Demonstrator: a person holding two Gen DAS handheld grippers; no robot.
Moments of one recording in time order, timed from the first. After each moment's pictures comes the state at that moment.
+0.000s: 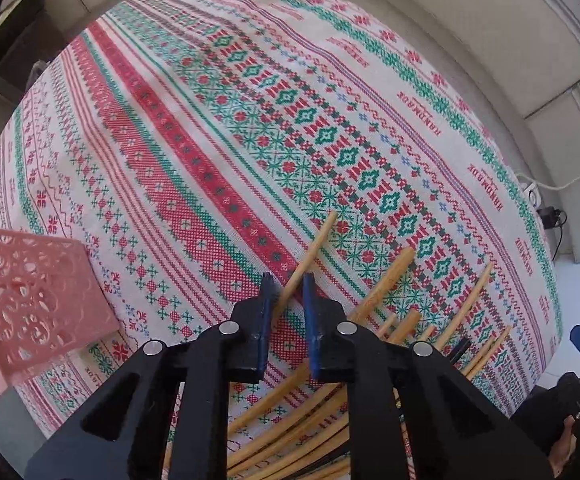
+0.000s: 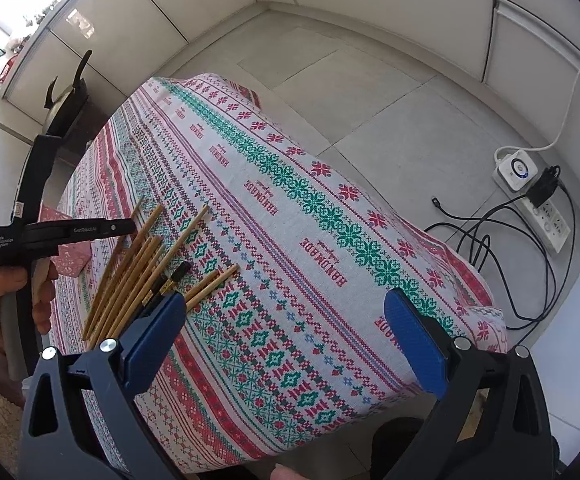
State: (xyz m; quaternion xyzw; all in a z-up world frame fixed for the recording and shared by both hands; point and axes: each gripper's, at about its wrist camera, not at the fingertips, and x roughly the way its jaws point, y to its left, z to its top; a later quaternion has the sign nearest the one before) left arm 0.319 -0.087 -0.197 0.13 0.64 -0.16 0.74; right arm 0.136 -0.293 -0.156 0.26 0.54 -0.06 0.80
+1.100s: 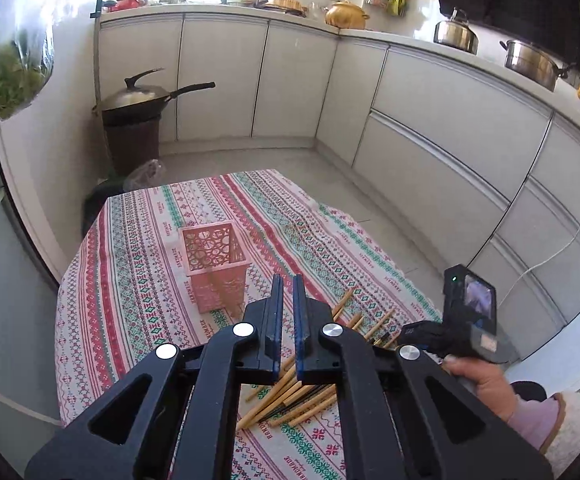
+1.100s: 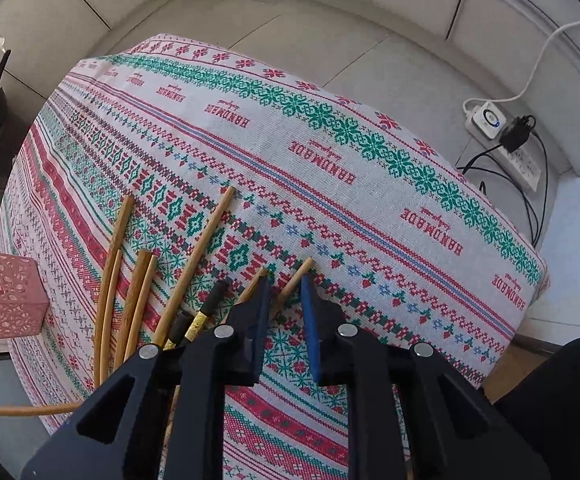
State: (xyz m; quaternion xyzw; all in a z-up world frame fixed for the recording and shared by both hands) left arm 0.125 0.059 -0.005 -0.03 0.34 -0.15 0.93; right arm 0.197 -0.209 -0.185 0.26 0.58 -0.20 0.75
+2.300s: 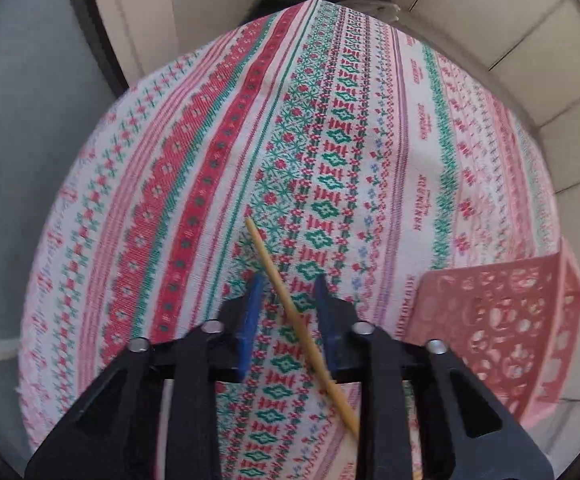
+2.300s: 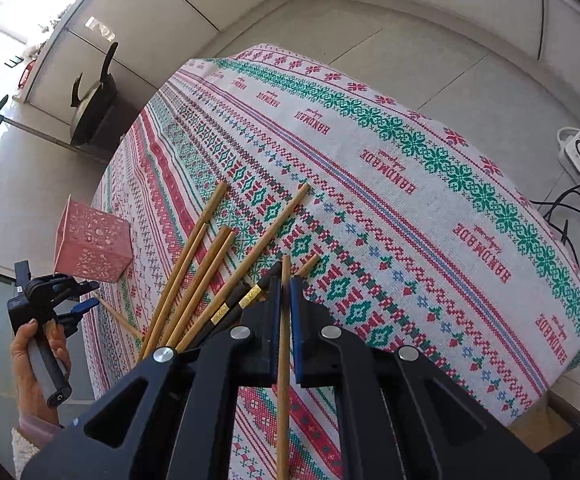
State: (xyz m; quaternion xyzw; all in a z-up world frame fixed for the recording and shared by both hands) left arm 0.311 0.188 -0.185 -0.21 0.58 0.17 0.77; right arm 0.177 -0.227 -0.177 0.32 0.52 0.01 0.79
